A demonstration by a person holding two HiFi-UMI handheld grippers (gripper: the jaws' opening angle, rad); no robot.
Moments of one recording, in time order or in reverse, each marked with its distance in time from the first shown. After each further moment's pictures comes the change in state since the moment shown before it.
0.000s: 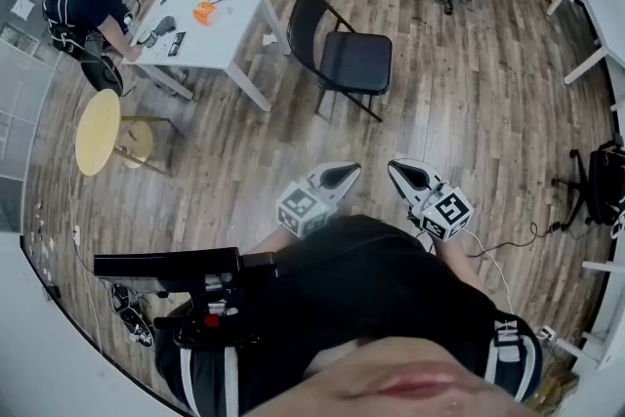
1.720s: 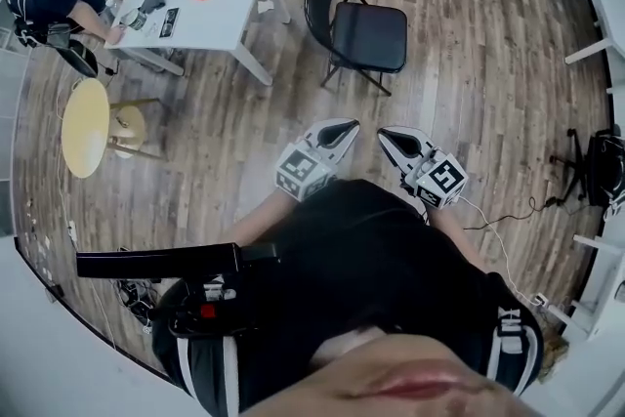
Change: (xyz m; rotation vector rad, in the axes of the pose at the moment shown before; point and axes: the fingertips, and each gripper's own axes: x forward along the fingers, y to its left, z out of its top) left arm -0.045 0.179 0.036 0.025 -0.024 0.001; right arm 0.191 -0.008 0.014 0.014 0.032 0.033
